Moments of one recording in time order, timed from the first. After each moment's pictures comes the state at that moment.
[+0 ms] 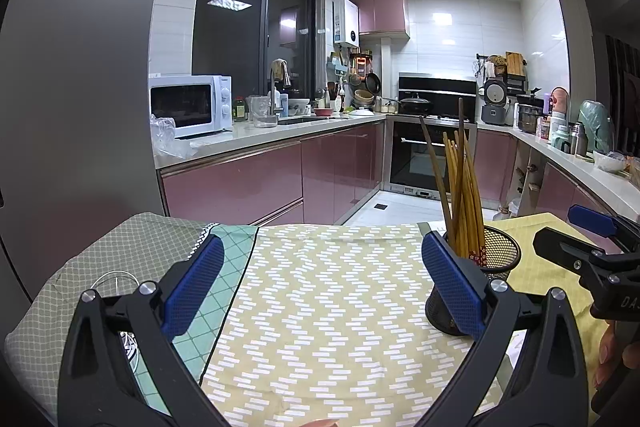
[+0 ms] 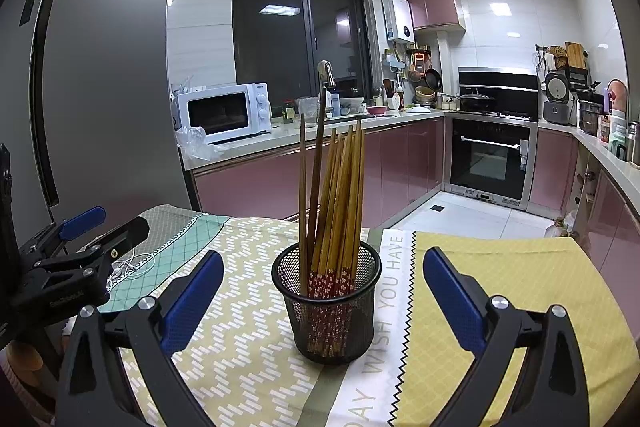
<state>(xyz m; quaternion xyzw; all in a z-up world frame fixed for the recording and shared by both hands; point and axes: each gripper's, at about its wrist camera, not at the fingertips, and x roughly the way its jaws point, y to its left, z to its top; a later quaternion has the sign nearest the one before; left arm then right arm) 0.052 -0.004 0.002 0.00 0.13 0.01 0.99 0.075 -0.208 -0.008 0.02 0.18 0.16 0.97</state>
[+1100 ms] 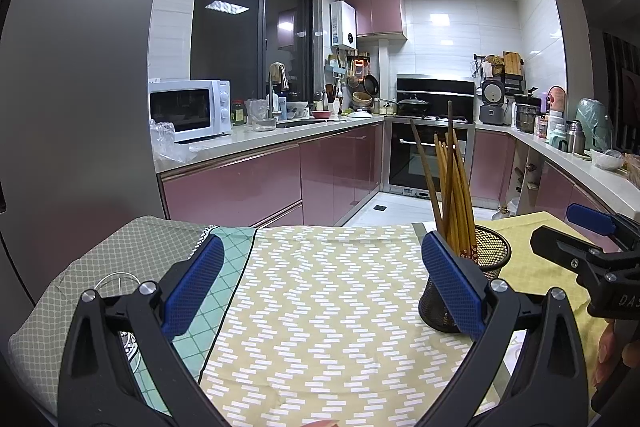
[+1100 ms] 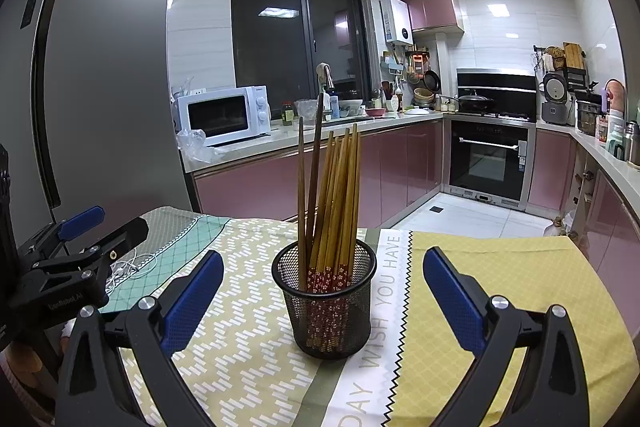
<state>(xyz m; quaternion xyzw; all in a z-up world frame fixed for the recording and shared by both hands) 0.046 -0.005 0.003 0.01 0.13 0.01 0.99 0.070 -0.202 -0.010 0.03 0.17 0.16 0.97</state>
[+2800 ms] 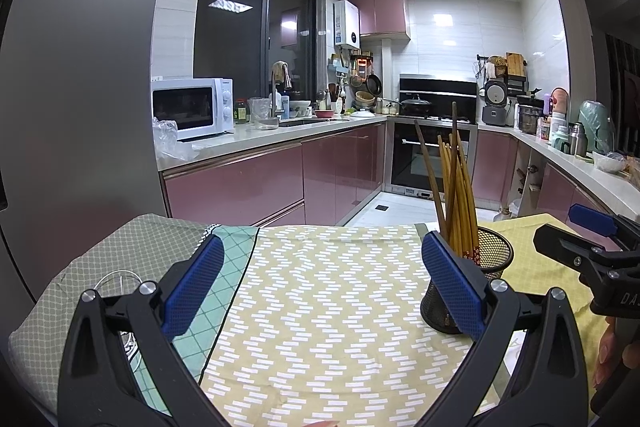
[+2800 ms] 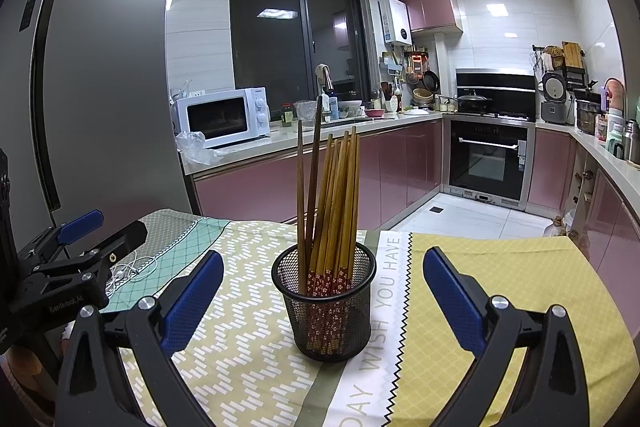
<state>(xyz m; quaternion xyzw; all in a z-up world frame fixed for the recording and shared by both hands) 0.050 0.001 0.002 0.00 0.13 0.01 0.99 0.069 -0.202 -0.008 0.03 0.17 0.16 0.97</state>
